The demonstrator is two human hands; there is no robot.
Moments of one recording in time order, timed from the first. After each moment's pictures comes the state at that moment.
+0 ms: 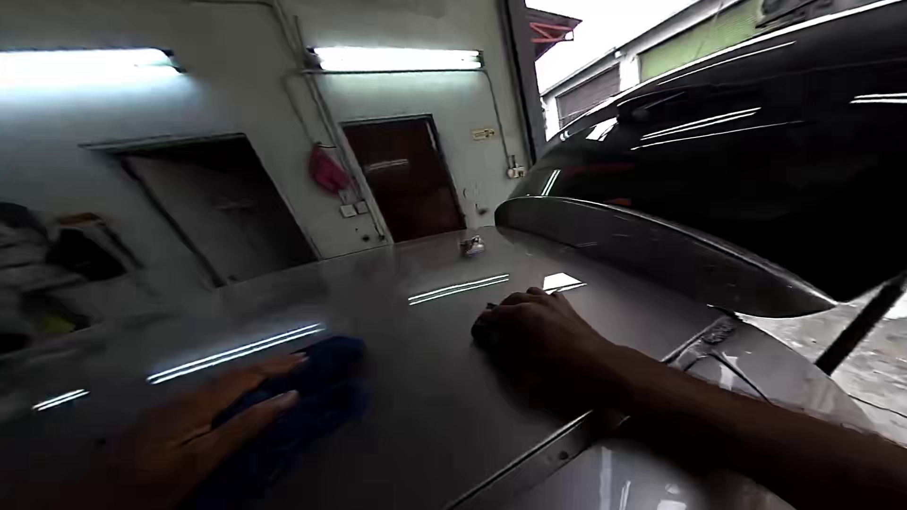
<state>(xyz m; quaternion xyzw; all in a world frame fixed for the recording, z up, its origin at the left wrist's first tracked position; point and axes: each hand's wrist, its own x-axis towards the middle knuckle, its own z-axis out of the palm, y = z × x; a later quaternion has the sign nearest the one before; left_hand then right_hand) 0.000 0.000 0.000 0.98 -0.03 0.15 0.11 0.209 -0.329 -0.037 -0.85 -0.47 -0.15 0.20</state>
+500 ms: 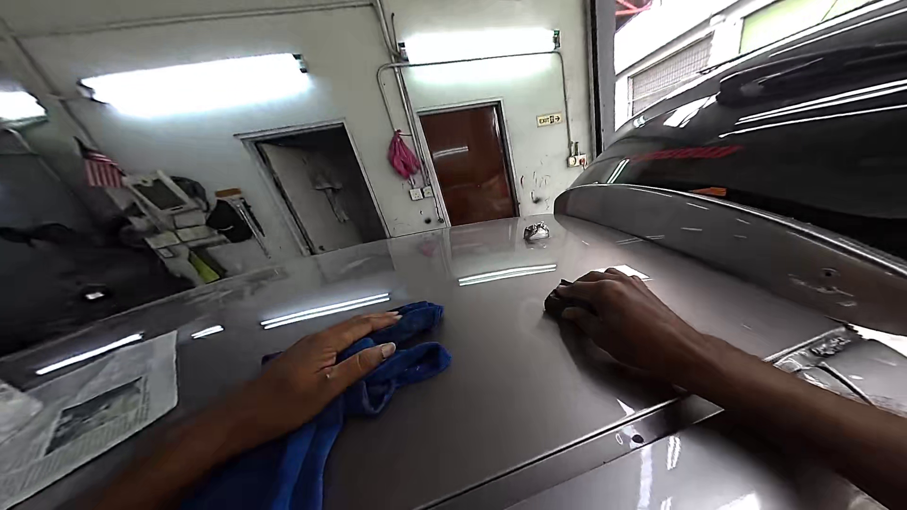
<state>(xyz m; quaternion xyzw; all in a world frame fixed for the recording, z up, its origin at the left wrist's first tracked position) 0.006 0.026 -0.015 0.98 0.01 0.20 0.09 0.219 -0.329 -0.040 -0.83 -0.47 -0.22 0.21</state>
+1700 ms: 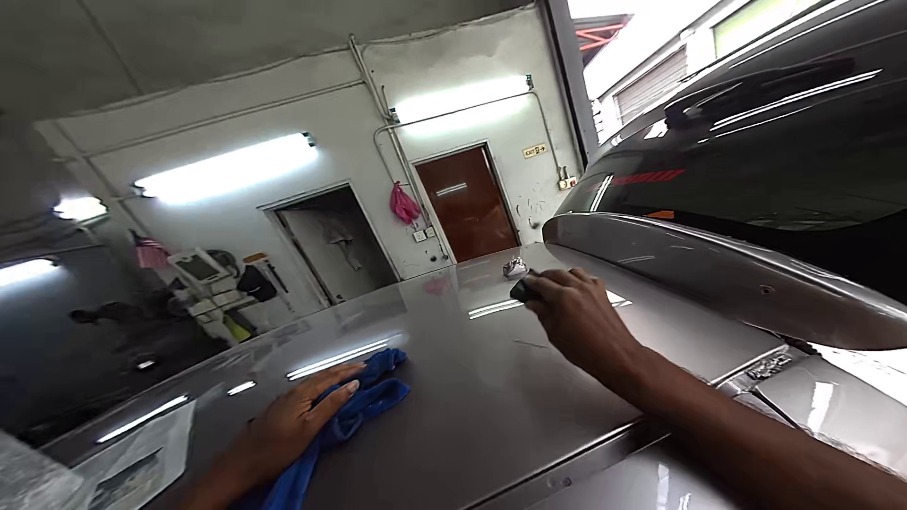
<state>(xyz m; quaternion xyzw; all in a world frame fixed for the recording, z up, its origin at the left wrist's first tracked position) 0.011 0.047 -0.017 0.97 0.05 0.23 0.05 0.243 -0.333 -0.027 -0.77 -0.42 -0.35 0.33</state>
